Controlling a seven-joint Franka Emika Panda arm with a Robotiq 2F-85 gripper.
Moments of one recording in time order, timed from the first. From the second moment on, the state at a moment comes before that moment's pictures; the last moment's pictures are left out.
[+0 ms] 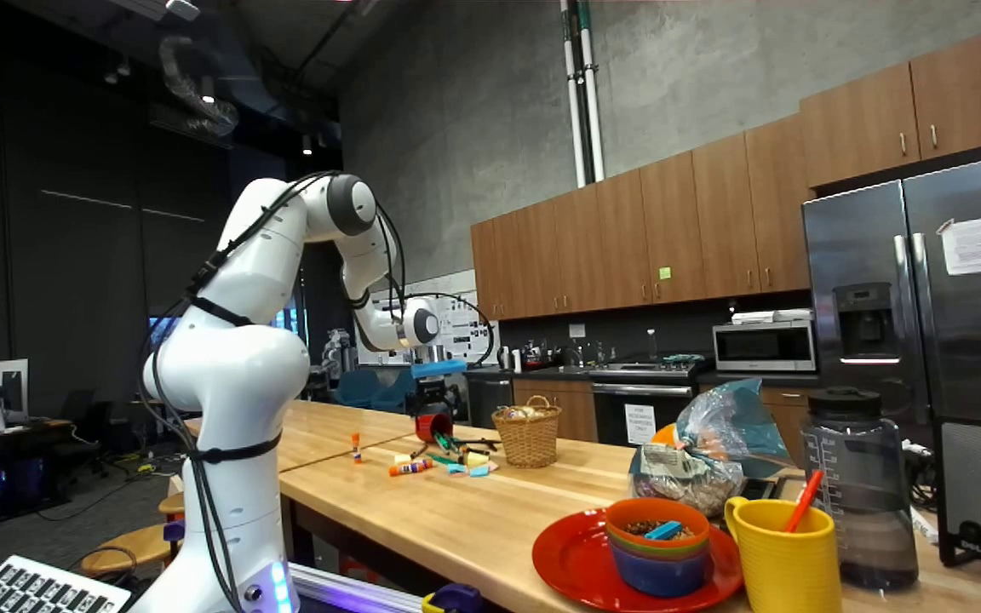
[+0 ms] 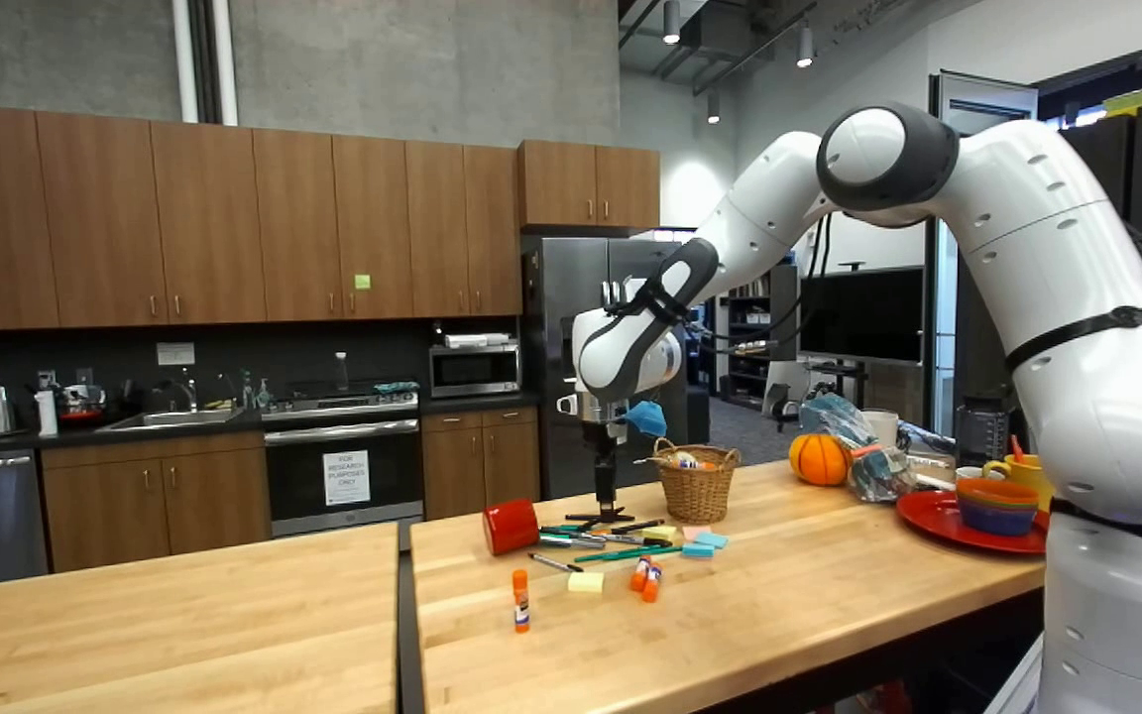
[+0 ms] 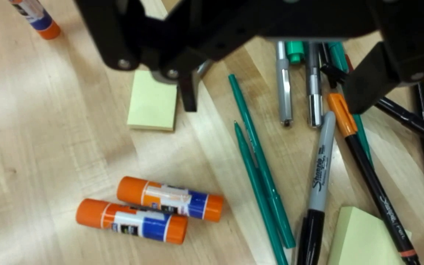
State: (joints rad) arm 0.04 0.37 0.13 -1.98 -0.12 2.35 -0.57
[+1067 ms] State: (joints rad) arm 0.05 0.22 0.09 -2.25 -0.24 2.15 -0.35
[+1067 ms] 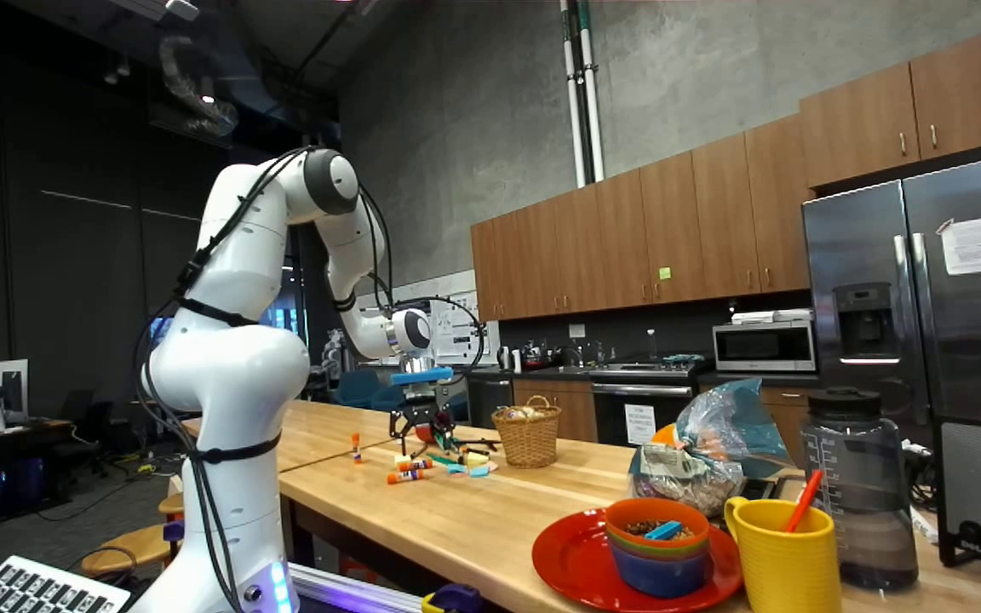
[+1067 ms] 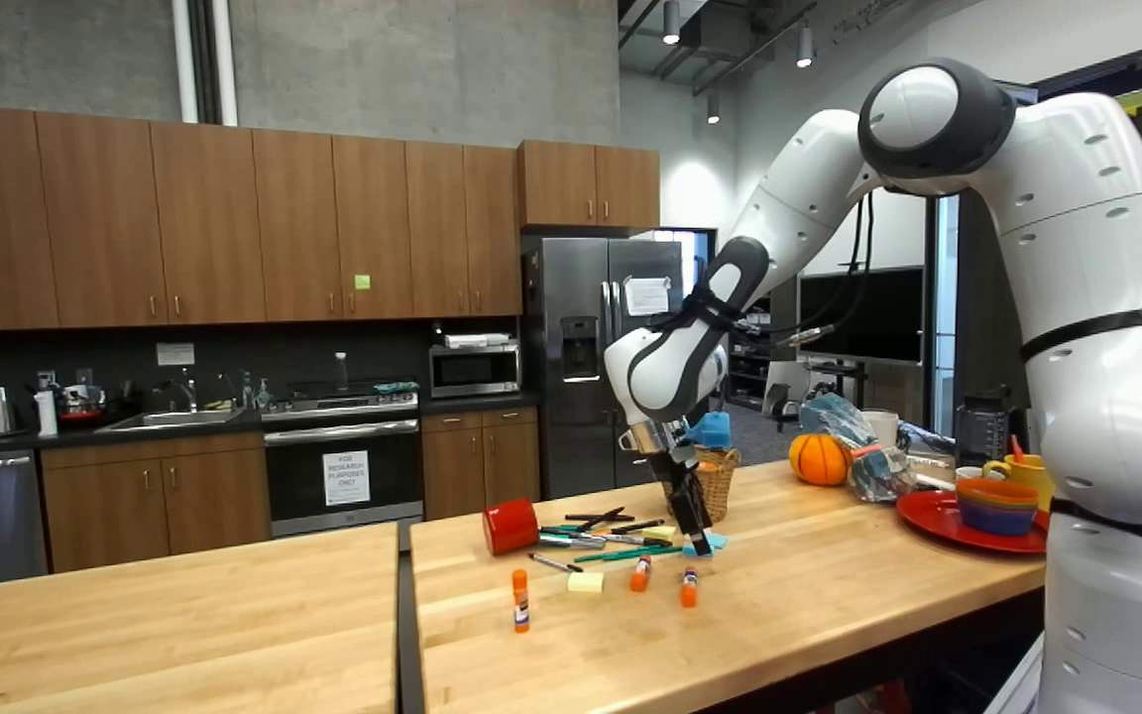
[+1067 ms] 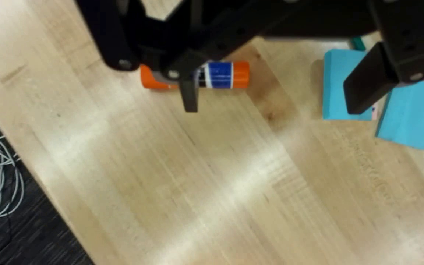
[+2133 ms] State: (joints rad) arm 0.06 0.22 0.09 -2.39 -0.11 2.46 -0.26
